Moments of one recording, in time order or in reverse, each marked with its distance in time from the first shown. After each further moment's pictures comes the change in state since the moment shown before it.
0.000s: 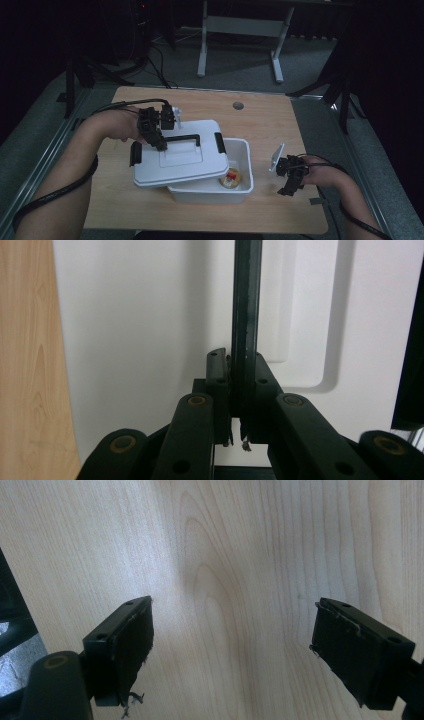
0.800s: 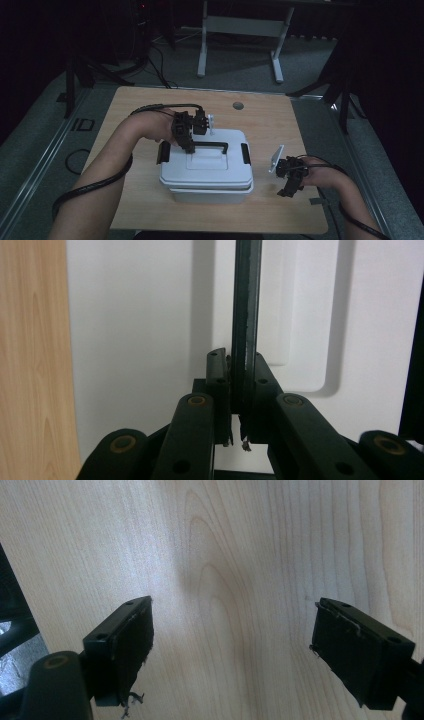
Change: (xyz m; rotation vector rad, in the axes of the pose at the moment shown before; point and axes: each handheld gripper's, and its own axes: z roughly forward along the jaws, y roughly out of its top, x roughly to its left) left arm -0.007 0.067 0.022 -0.012 -0.011 0.124; right arm 0.002 0.000 0.004 -0.001 0.012 0.000
